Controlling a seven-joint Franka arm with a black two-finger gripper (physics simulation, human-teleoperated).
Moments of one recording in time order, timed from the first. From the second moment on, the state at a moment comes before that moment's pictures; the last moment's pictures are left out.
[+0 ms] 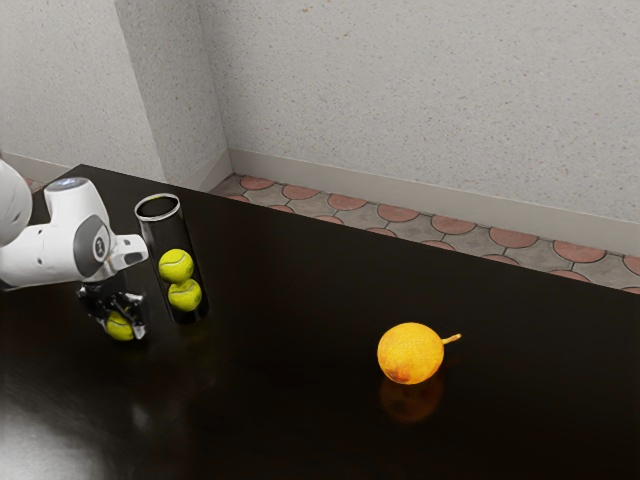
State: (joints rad) arm -0.05 0.32 0.46 -2.20 -0.23 2.45 0.37
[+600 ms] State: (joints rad) arm -0.09 -0.03 0.46 -2.27 -0.08 2.32 0.28
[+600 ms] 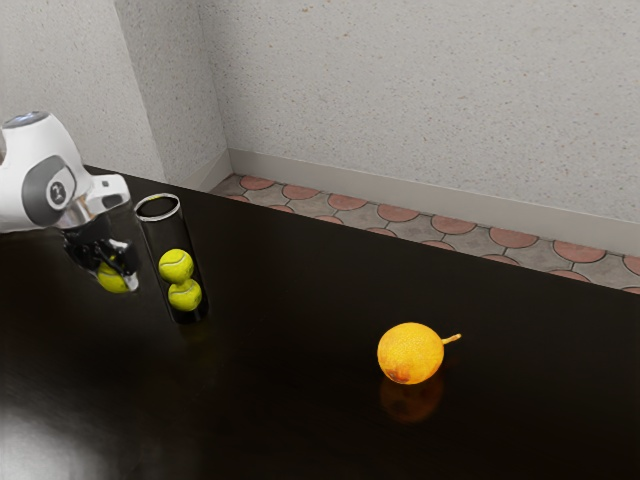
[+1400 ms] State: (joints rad) arm -0.15 0.03 0.37 -1.78 0.03 1.78 0.26
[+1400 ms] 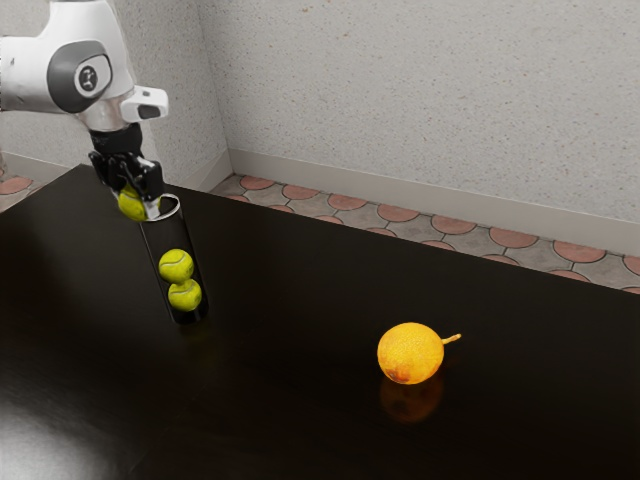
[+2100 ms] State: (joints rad) arm -0.07 0.17 0.35 -1.62 0.01 1.78 0.27
